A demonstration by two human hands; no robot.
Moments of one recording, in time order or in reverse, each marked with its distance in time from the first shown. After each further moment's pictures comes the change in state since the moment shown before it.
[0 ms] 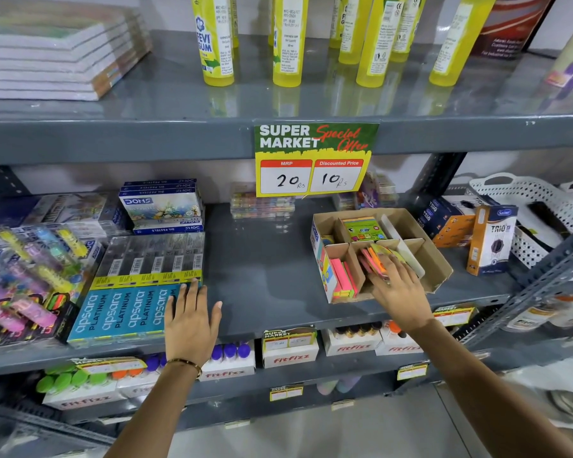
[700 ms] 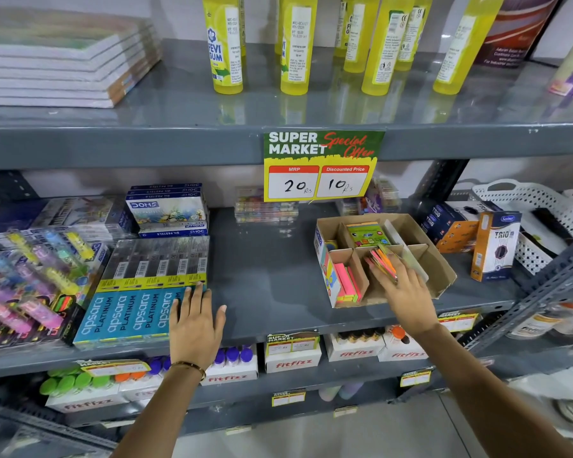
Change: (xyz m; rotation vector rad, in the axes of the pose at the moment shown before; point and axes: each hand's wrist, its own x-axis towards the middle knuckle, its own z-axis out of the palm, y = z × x) left_hand 0.001 0.000 0.000 -0.011 -0.004 -0.009; right_hand 0.004 -0.001 -0.010 0.074 -0.139 0.070
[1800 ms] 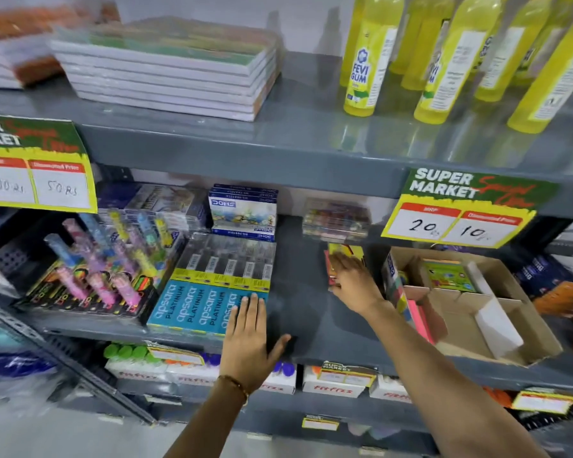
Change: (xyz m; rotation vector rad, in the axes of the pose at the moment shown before) left_hand -0.007 -0.023 0.009 -0.008 -0.025 0.104; right_hand 0.148 -0.165 0.033 0.263 -0.309 -0.266
